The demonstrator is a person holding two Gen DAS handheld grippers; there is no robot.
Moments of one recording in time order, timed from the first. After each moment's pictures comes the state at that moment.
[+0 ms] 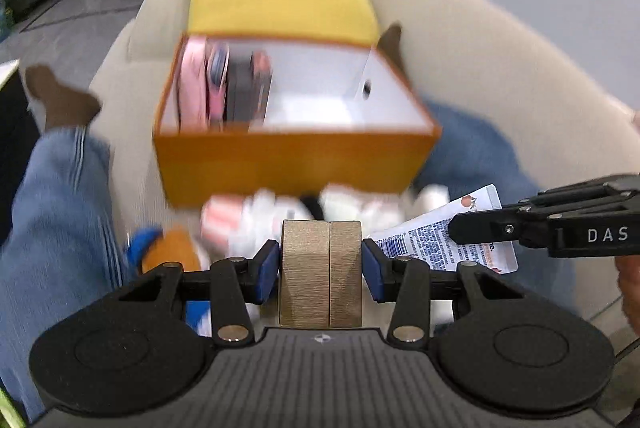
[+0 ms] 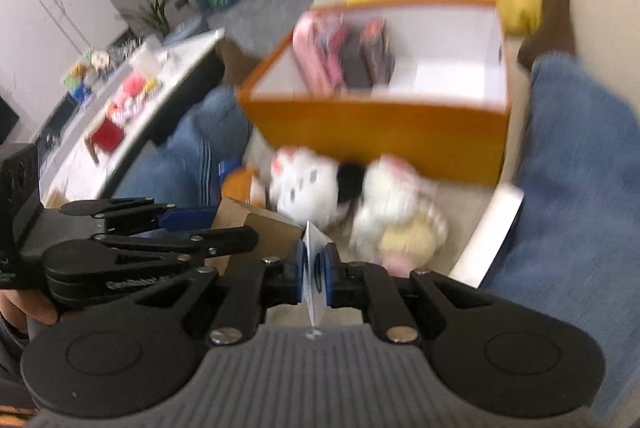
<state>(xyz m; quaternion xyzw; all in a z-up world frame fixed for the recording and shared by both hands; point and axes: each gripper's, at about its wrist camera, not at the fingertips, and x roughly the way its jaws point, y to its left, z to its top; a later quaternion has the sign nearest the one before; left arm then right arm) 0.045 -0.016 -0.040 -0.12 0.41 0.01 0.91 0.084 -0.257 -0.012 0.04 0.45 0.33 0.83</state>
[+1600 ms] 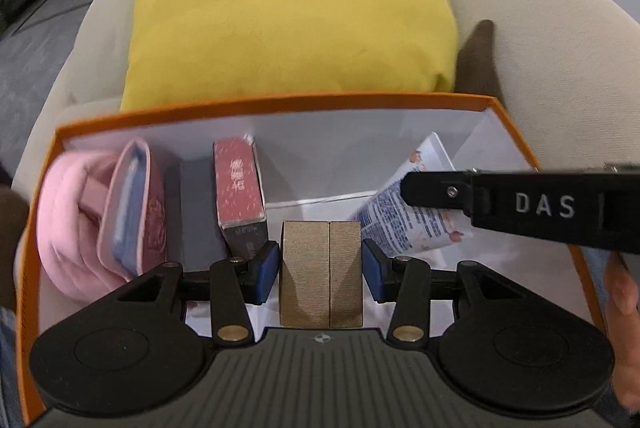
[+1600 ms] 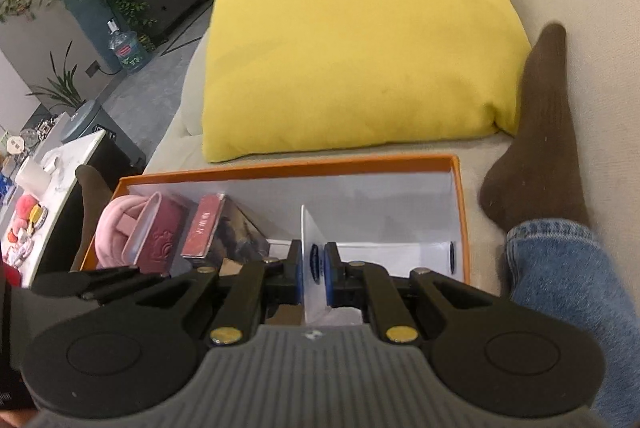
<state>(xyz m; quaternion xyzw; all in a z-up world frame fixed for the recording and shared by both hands) 0.318 0.026 -0.122 -0.11 0.47 0.06 0.87 0.358 -0.211 -0.071 0.08 0.46 0.21 0.86</state>
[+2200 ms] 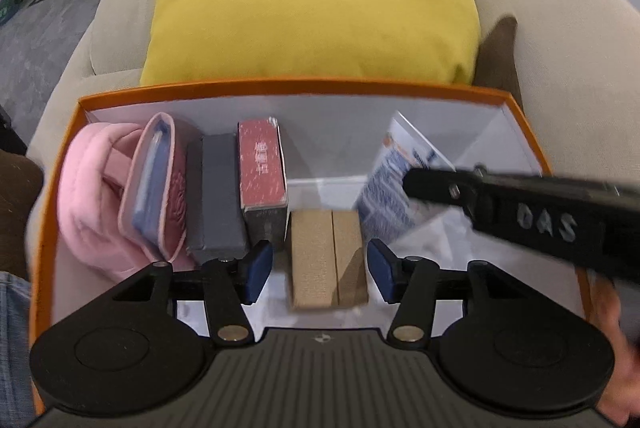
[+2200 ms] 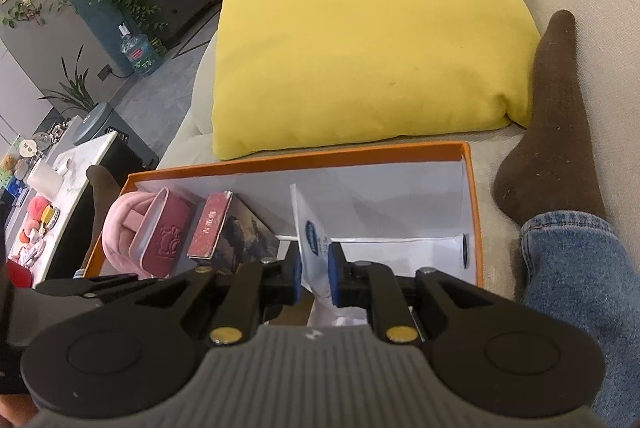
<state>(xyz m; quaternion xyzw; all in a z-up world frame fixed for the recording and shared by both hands) 0.308 0.031 -0.111 -0.12 0.51 0.07 0.85 0.355 -0.211 -0.074 0.09 0.44 0.23 0.86</state>
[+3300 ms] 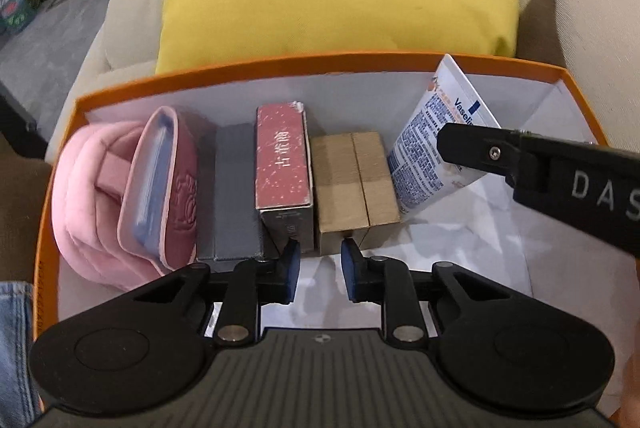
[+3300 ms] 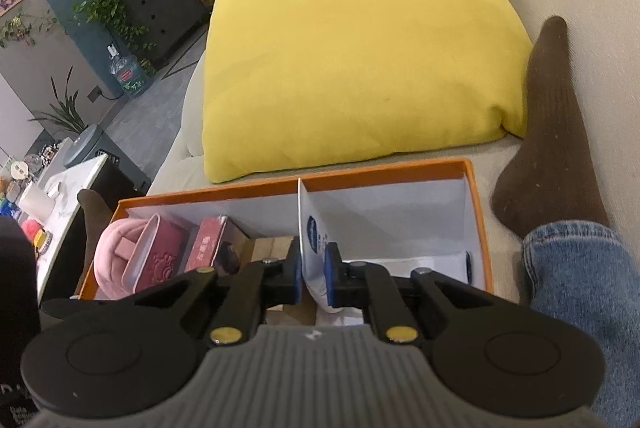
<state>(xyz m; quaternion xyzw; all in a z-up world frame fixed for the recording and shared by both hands) 0.331 0.040 -0.139 -0.10 0.53 0.13 0.83 0.361 -0.201 -0.077 0.10 0.42 0.20 0.88</state>
